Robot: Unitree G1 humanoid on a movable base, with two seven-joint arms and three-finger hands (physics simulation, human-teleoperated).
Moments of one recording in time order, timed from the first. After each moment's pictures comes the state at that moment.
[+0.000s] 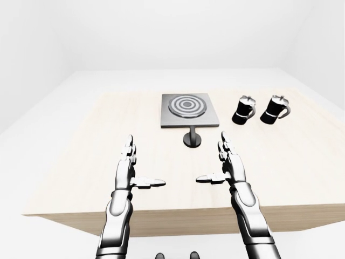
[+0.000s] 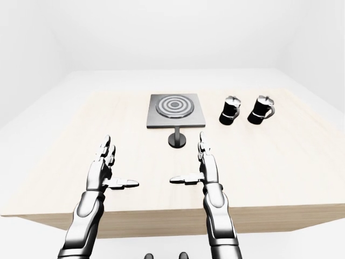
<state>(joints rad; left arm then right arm) 0.02 0.02 0.03 0.02 0.00 -0.09 -0.04 -0.01 -0.02 -0.03 0.01 0.00 0.00 0.05</state>
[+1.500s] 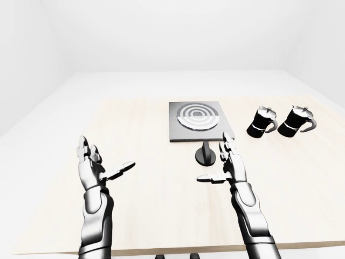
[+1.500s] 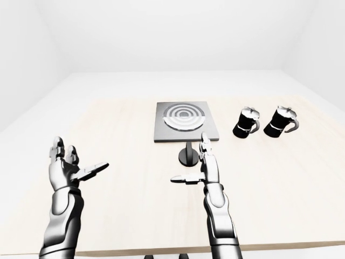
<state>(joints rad) -0.02 0.06 0.22 0.00 -0.20 -0.09 0.17 -0.01 -0.02 -0.03 0.02 0.01 -0.01 0.04</state>
